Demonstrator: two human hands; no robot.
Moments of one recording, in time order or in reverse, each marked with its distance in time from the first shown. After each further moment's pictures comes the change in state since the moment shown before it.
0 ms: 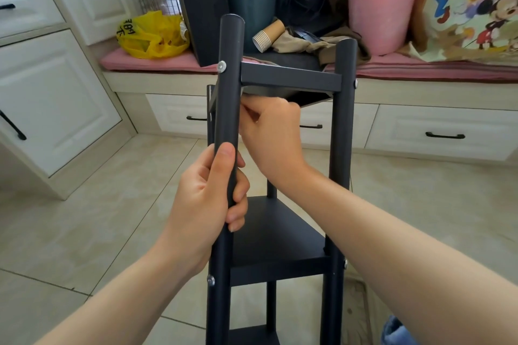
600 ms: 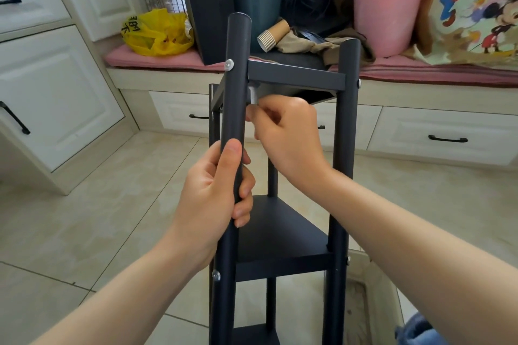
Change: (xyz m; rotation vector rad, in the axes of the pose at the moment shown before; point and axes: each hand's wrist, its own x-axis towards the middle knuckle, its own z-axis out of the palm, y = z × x) left_hand 0.001 0.000 0.000 -0.006 0.024 -0.007; right_hand -0.004 -0.001 -0.018 0.086 -0.119 0.119
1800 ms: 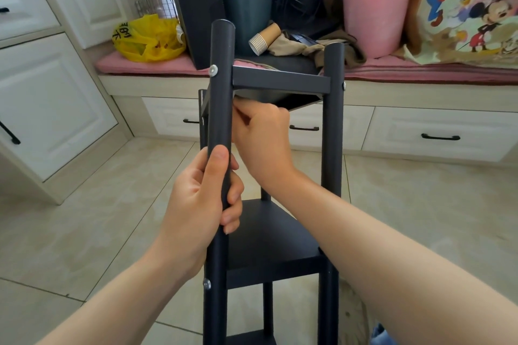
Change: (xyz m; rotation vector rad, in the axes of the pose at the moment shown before) left_hand 0.003 -0.002 0.001 0.010 -0.005 0.014; right_hand 0.010 0.010 0.026 -0.051 0.174 -0.157
